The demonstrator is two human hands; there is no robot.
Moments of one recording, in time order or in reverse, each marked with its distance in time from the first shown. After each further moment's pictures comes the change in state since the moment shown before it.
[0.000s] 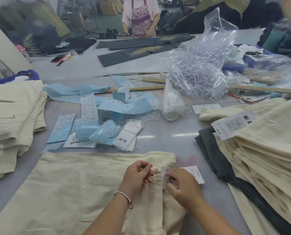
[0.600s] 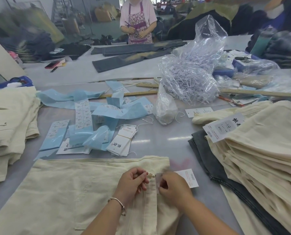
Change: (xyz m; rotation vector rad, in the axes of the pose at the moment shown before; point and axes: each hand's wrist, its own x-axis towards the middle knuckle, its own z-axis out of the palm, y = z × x) left_hand -0.001 -0.004 -0.001 0.077 -0.029 0.000; right_hand 0.020 0.003 0.008 -0.173 -0.196 0.080
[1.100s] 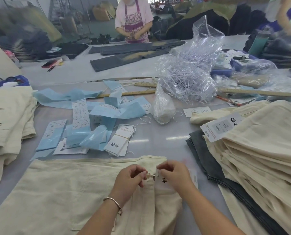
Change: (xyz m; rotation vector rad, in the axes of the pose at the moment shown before) left_hand -0.004 0.015 0.000 0.173 0.009 0.124; right_hand 0.005 -0.008 -0.030 0.855 0.173 0.190
